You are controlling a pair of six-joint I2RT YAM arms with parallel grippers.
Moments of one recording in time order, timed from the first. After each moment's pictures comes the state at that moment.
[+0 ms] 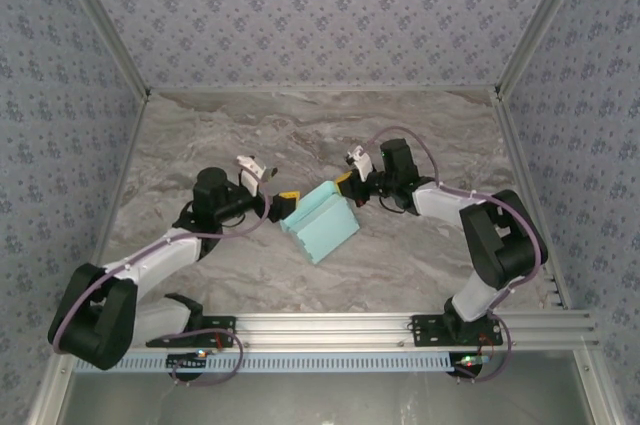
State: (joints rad) left arm -0.42 1.17 0.48 0.45 0.54 0.00; right arm 0.43 1.64 0.83 0.20 -0.68 -0.17
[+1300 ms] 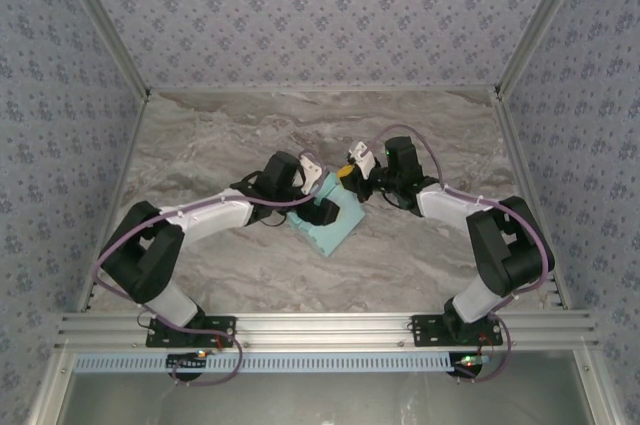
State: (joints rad) left arm -0.70 1.59 0.91 -0.10 0.37 -0.20; right arm 0.42 1.59 0.81 0.25 -0.62 -0.27
